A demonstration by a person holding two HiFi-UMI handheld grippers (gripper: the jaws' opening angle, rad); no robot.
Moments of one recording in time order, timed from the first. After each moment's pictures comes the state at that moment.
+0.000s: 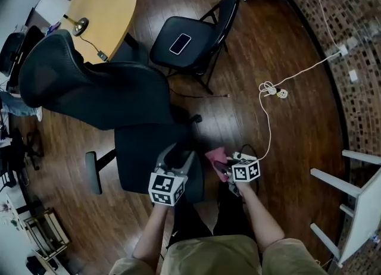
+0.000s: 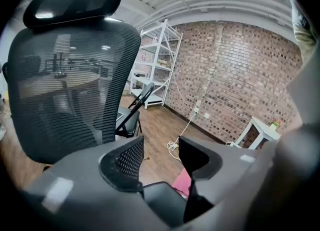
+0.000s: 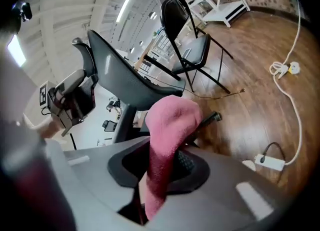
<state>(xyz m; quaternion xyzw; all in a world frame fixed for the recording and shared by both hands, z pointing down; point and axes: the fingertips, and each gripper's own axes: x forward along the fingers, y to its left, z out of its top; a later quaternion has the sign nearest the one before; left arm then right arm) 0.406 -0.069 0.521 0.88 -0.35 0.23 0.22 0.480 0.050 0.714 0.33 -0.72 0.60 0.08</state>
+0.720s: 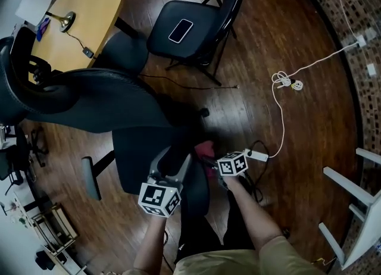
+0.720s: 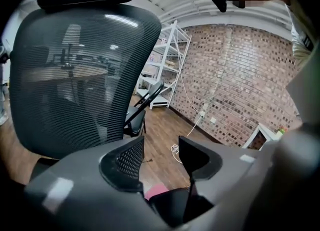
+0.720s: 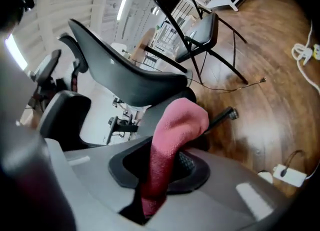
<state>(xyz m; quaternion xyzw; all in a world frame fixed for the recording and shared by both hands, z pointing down) 0.401 -0.096 0.548 0.87 -0.38 0.21 0.25 0.406 -0.003 0.797 0.28 -0.74 0.60 0.07</state>
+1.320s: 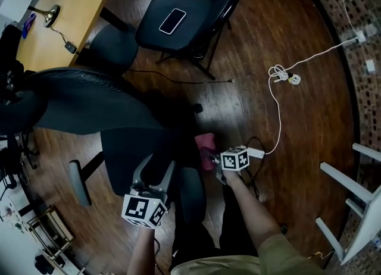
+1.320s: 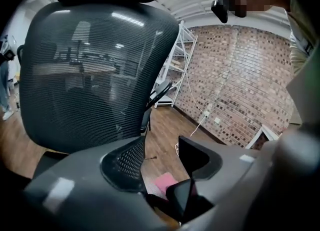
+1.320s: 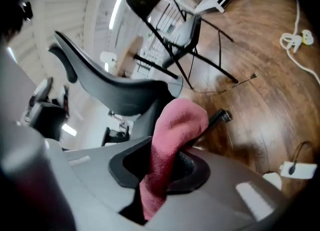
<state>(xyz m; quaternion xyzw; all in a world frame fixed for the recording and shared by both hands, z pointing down) 0.360 -0.098 0.568 0.85 -0.40 0.21 0.26 0.429 -0.020 0.852 0.32 -0.72 0.61 0.02</state>
